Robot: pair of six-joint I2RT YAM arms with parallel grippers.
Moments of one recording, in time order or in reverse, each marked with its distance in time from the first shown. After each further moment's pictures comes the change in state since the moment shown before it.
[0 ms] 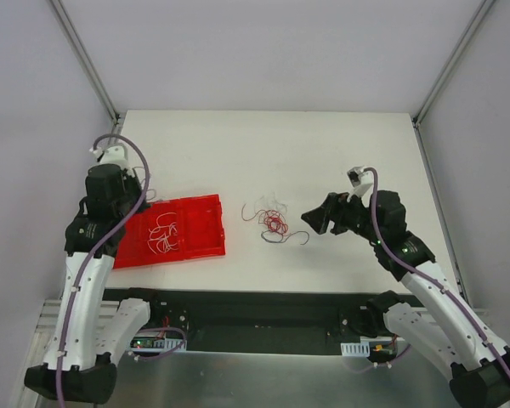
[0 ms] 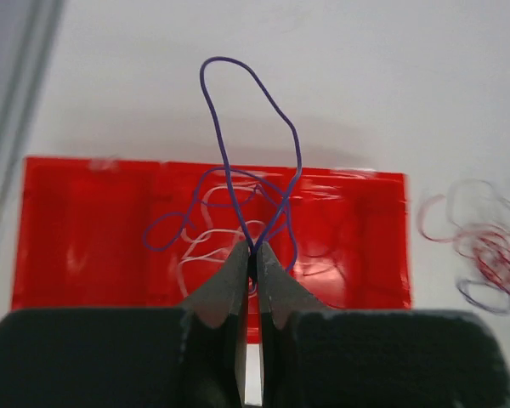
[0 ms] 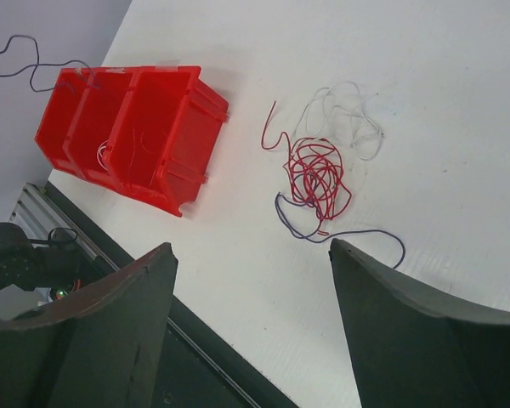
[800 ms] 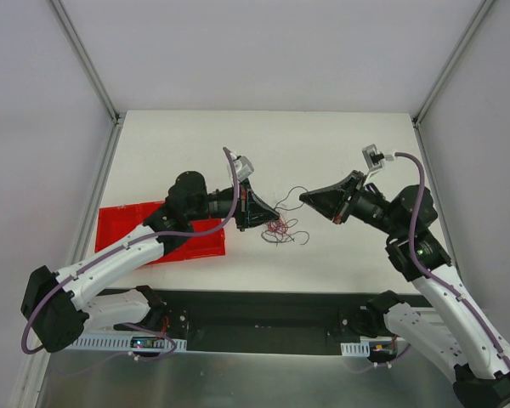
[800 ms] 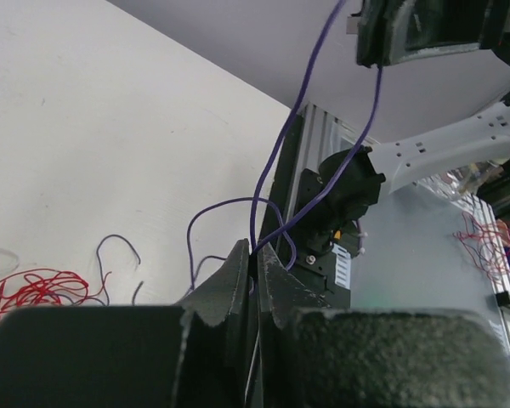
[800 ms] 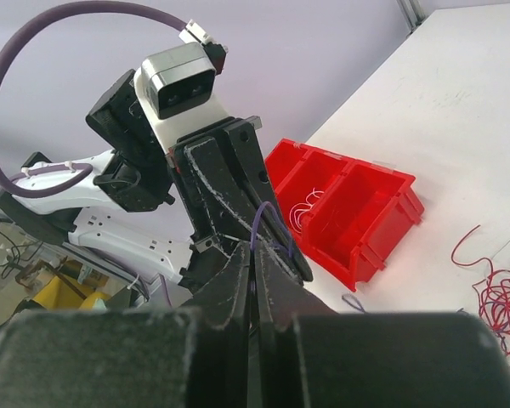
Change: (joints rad) left arm -0.615 0.317 -0.213 0.975 0.725 -0.199; right arm 0.038 -0.024 0.158 0.285 -0.272 0.274
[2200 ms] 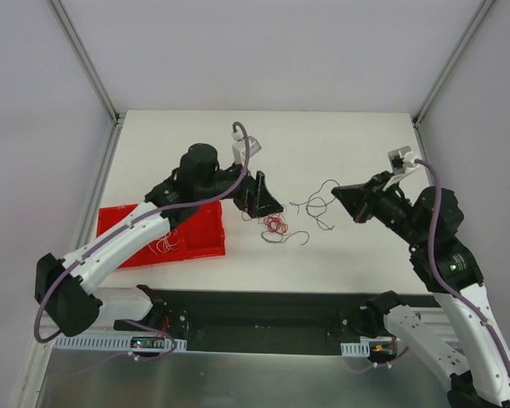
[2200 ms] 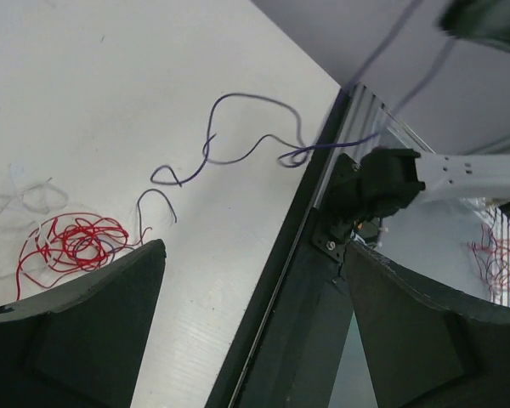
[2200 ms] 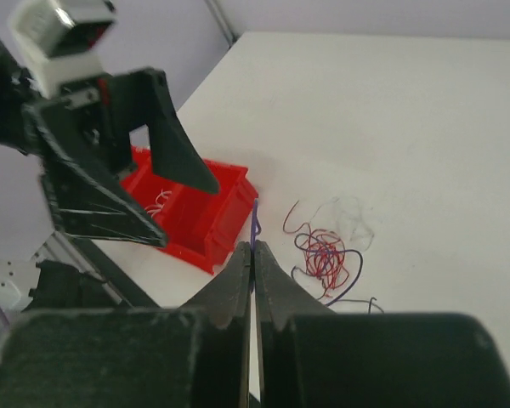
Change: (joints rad) left arm 0.068 0.193 0.288 -0.403 -0.091 0.029; right arm -0.071 -0.069 0.227 -0.489 0.322 -0.365
